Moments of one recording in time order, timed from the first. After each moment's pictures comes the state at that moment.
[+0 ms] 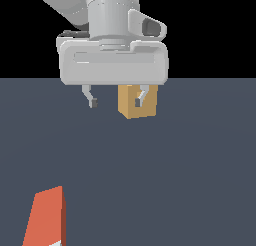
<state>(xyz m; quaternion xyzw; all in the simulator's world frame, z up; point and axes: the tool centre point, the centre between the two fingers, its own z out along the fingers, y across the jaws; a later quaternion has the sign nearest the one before) -0.025 -0.033 0.145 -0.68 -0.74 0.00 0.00</state>
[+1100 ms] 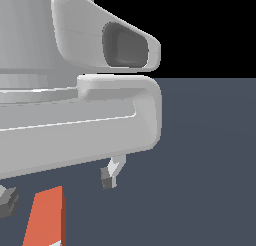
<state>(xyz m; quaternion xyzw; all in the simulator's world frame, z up) -0.067 -0.199 0.089 -0.58 -0.81 0.00 0.00</state>
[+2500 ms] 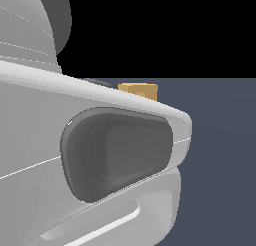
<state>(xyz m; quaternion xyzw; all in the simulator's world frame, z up) -0.066 -0.266 0.053 -0.54 -0.84 0.00 0.00</state>
